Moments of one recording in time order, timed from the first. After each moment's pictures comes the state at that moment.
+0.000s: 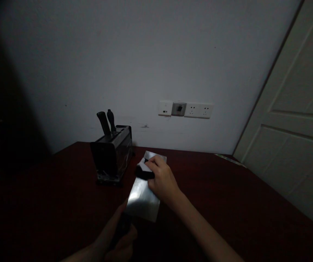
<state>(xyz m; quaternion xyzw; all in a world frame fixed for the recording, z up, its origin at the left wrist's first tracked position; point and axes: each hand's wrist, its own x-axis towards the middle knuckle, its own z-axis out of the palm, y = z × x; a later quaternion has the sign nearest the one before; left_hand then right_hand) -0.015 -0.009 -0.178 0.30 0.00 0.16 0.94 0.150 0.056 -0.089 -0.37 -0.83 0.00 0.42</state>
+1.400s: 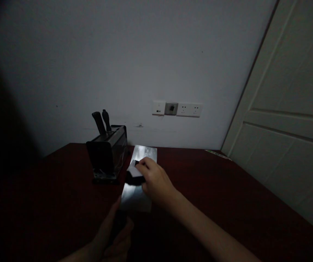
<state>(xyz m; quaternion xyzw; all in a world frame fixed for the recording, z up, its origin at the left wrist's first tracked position) -0.012 -0.027 -0.178 0.27 0.00 0.20 0.94 0.145 0.015 -0.070 -0.37 -0.86 -0.02 0.35</state>
